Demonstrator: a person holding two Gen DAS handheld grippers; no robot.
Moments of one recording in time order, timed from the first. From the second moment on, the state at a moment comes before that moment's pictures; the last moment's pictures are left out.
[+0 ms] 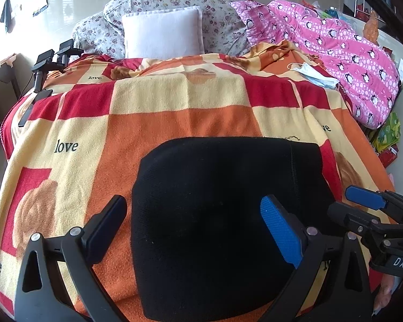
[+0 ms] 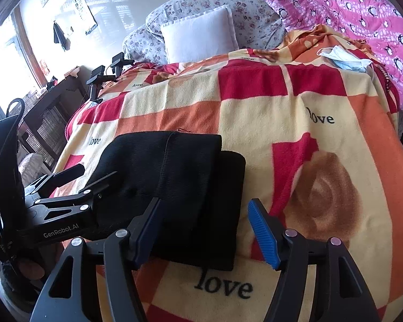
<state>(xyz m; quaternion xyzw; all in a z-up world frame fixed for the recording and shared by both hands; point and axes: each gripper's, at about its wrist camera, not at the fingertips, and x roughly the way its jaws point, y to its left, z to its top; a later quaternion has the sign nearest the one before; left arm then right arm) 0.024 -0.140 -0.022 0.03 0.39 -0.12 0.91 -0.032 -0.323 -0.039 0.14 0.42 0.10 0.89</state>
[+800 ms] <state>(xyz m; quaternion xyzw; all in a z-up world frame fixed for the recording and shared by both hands) 0.035 -0.121 -0.029 0.01 0.42 -0.12 0.90 -0.016 -0.322 -0.051 0.15 0.43 0.11 0.88</state>
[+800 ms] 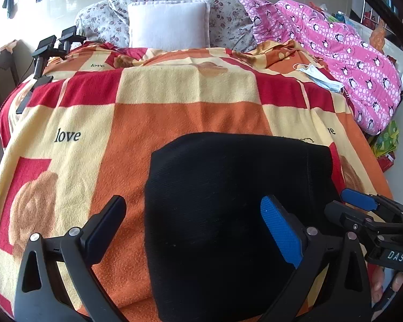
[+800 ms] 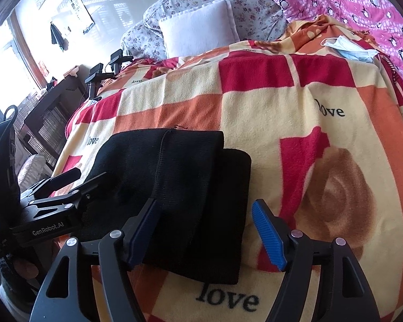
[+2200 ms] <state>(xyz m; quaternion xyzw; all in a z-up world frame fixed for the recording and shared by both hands) 0.062 -0.111 0.021 -0.05 0.39 -0.20 0.90 0.020 -0.306 0.003 0.14 0.34 0.14 0.92</state>
